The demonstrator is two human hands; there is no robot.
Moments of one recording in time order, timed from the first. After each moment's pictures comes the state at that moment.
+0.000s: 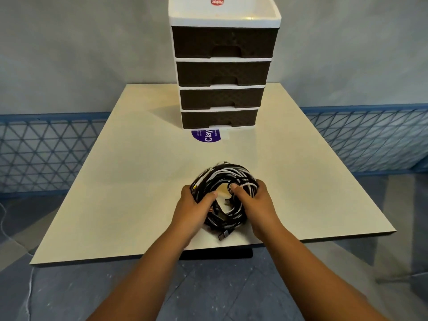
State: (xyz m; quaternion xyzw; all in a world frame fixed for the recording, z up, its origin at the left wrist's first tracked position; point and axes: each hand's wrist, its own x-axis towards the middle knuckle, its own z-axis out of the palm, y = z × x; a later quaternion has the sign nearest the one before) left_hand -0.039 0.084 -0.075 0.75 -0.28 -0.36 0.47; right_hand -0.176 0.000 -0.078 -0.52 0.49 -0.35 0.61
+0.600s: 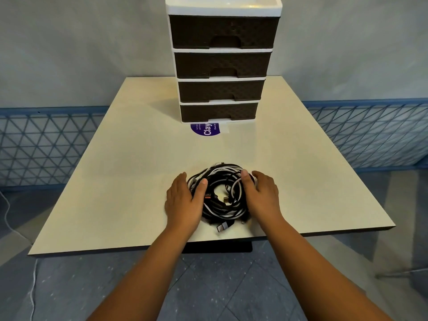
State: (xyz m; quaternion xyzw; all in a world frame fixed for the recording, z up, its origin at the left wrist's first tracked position) left_hand -0.037 0.082 -0.098 0.84 -0.35 -0.18 0.37; right_hand -0.190 -0.023 -0.097 -0.71 0.55 -0.26 0.35
